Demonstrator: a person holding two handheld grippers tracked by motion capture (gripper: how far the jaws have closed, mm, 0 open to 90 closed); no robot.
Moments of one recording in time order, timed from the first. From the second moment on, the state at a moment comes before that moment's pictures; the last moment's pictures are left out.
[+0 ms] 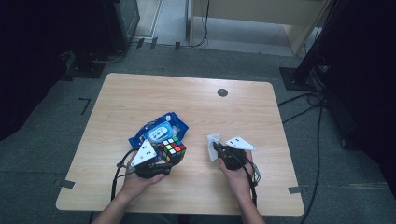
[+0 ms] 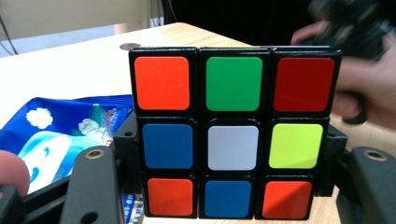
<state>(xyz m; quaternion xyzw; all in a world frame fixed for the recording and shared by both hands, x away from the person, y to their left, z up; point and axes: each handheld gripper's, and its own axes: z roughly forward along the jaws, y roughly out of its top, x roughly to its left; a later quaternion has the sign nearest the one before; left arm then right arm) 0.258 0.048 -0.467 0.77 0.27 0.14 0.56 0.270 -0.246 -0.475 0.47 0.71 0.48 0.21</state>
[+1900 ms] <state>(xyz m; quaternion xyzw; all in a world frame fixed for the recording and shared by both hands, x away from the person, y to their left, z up) 0.258 0.048 -0.462 0.78 0.25 0.14 0.55 0.258 -0.224 -0.457 0.46 0.69 0.53 0.18</state>
